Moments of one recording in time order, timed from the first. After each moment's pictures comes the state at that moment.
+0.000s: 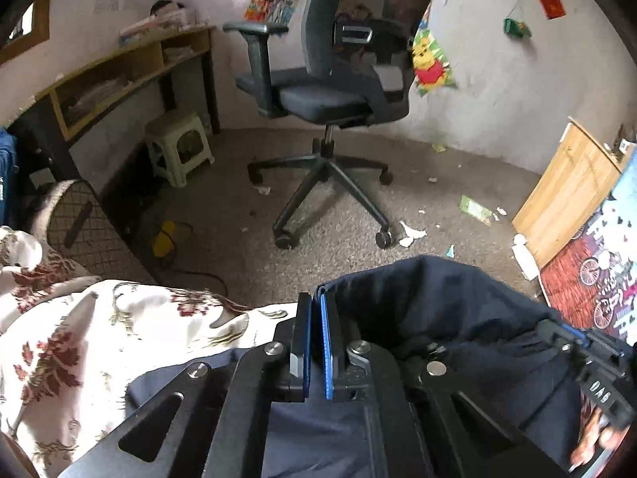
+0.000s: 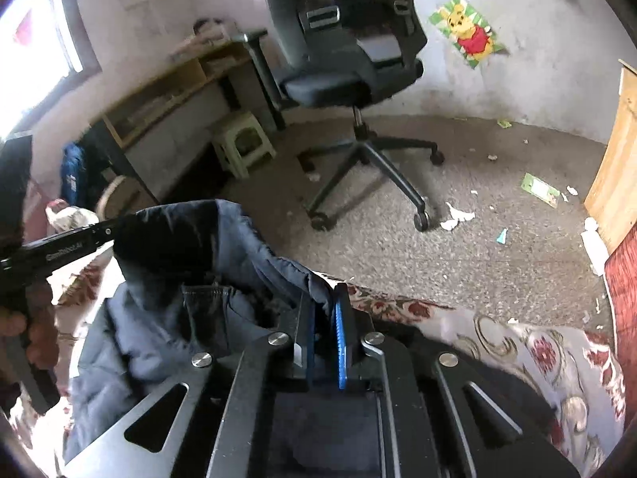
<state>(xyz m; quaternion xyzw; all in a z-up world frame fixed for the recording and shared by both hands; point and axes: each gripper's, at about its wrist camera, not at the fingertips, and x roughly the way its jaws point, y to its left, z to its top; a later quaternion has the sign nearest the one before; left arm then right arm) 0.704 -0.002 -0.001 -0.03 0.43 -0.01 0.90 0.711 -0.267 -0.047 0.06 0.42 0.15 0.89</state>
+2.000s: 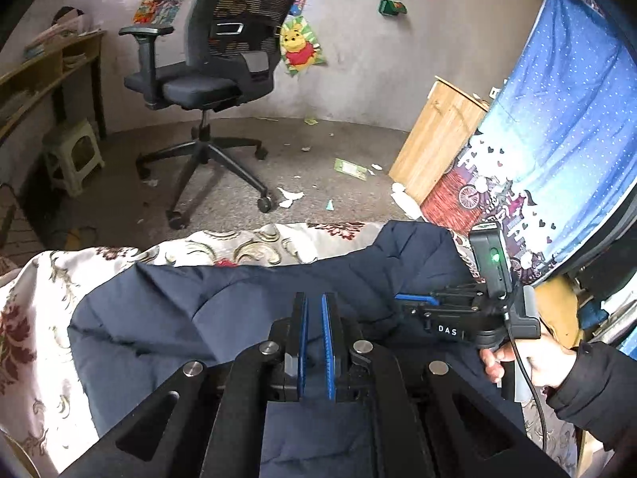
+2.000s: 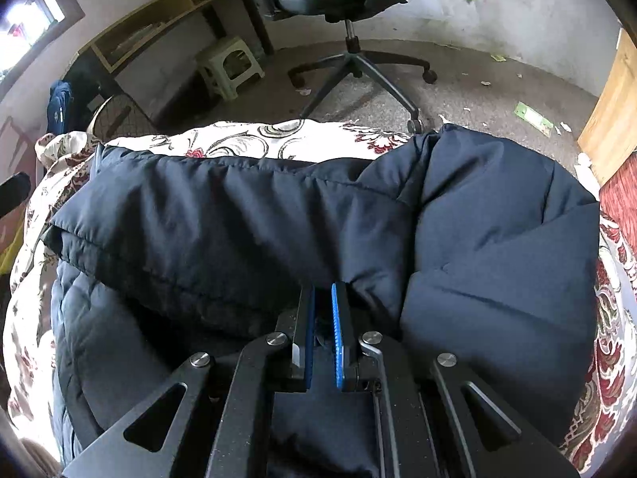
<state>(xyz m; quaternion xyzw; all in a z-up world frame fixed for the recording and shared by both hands) 0.593 -0.013 0.007 -0.03 0.43 -0.24 0.87 0.639 -0.254 -0.112 0.03 0.55 0.13 0.83</state>
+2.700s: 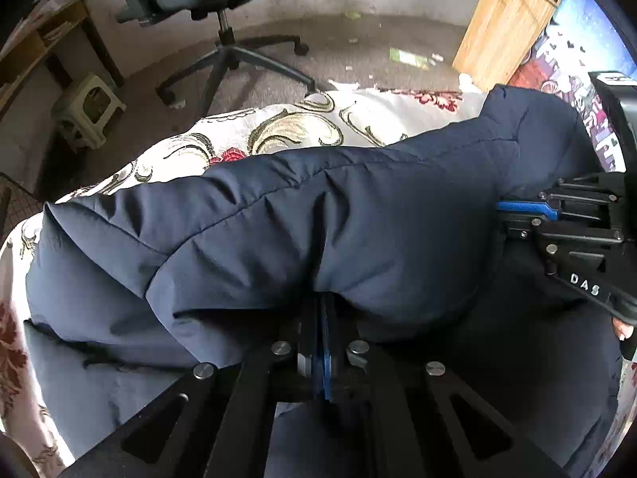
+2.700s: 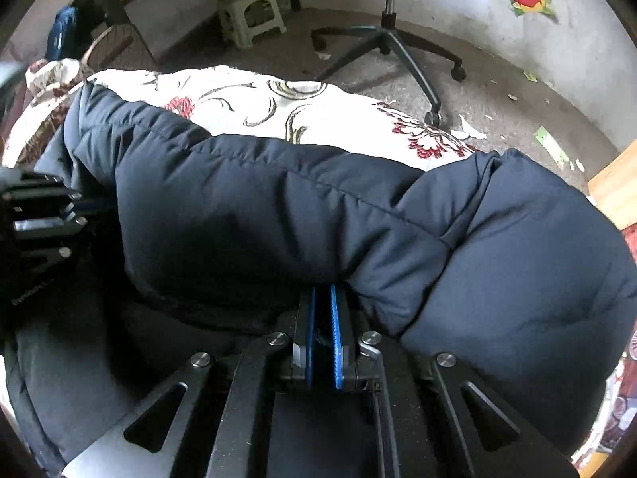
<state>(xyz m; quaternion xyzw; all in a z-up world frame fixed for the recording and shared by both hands) 0.654 -0.055 -0.124 0.09 0.57 -0.15 0.80 0.679 -0.225 -0.143 -0.06 0.57 0.16 0.80</state>
